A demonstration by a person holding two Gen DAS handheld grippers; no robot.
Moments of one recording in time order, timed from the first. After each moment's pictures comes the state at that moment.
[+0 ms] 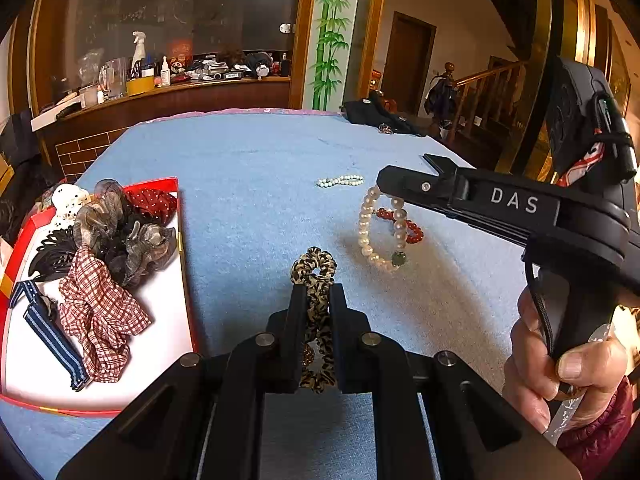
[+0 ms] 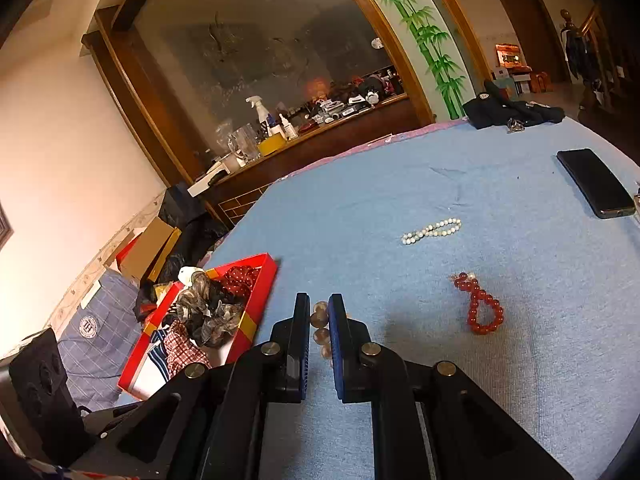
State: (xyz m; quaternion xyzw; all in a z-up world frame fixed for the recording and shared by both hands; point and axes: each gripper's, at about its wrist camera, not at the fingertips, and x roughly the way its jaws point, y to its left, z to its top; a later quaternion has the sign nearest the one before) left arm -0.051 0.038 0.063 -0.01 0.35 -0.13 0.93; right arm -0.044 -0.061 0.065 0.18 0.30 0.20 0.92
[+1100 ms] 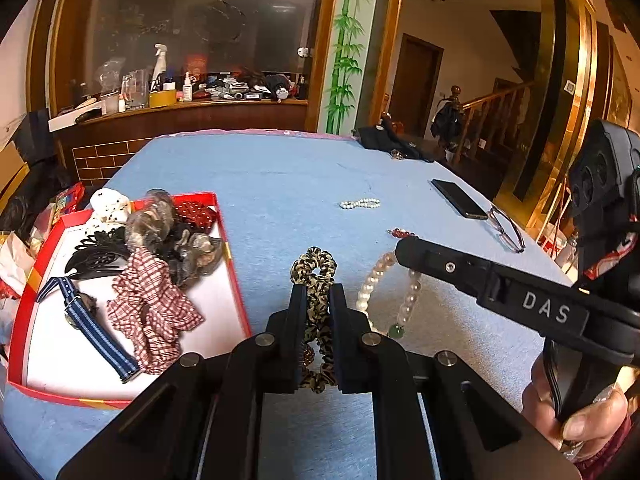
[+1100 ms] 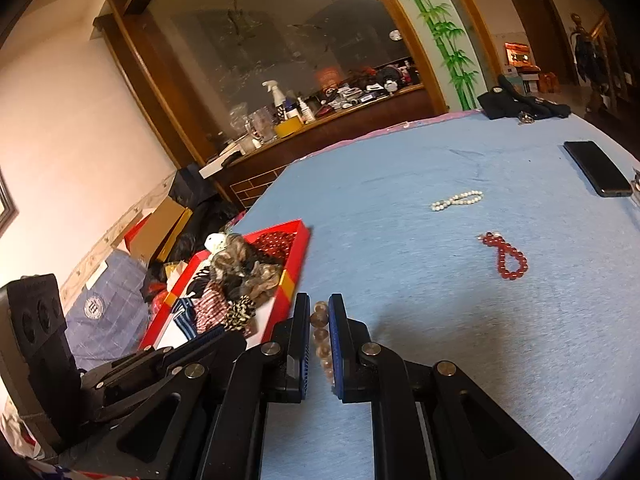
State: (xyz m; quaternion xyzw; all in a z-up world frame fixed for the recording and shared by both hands) left arm -0.083 0.081 0.085 -0.03 0.31 -0.12 0.94; right arm -0.090 -0.022 0.068 0.16 0.31 0.22 0.91
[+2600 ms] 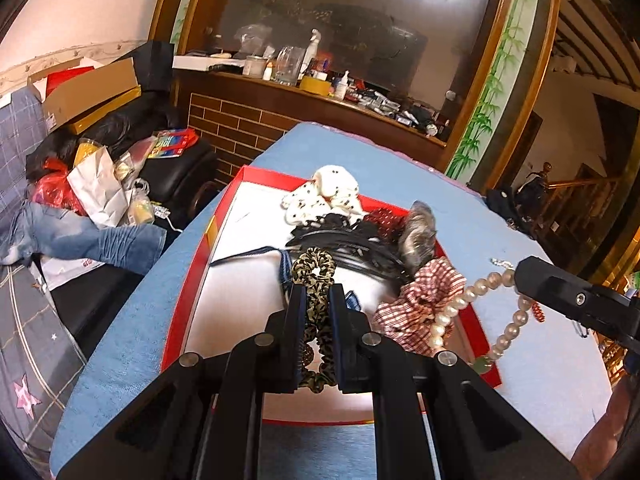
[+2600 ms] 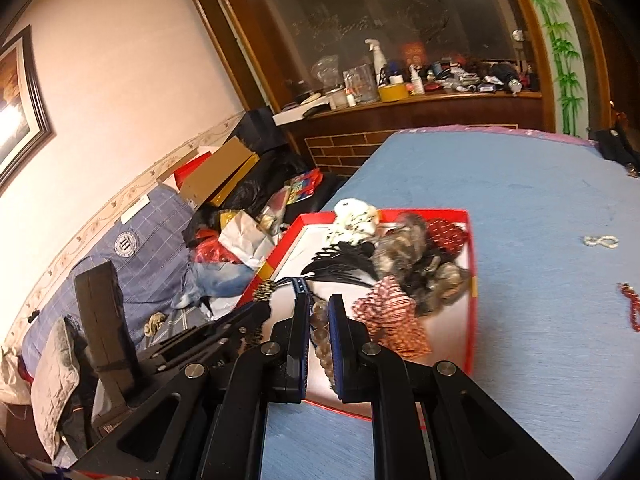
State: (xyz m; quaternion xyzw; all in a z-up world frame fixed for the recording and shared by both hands) left arm -0.093 0.293 0.058 -0.16 0.30 0.04 0.94; right arm -0.081 0.169 0.091 0.06 0.34 0.32 0.88
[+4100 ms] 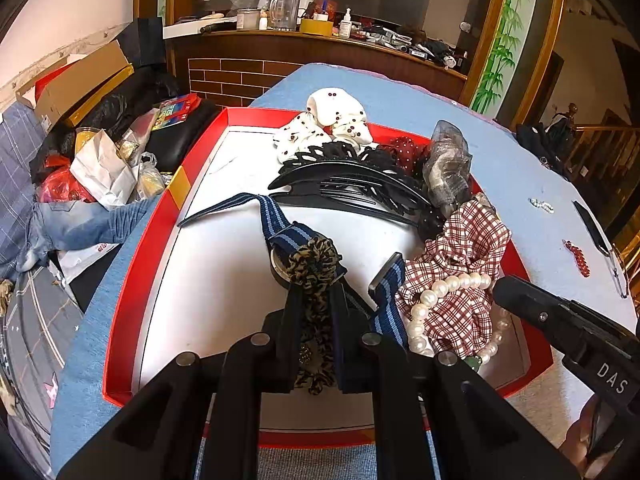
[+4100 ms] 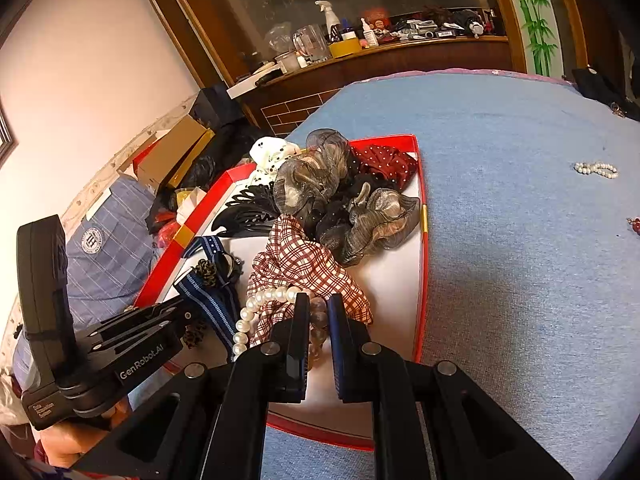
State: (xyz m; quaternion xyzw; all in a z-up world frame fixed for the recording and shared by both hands) left arm -0.052 0.265 0.025 -0.10 0.40 0.06 0.91; right arm -0.041 0.135 0.011 0.08 0.40 0.27 0.87
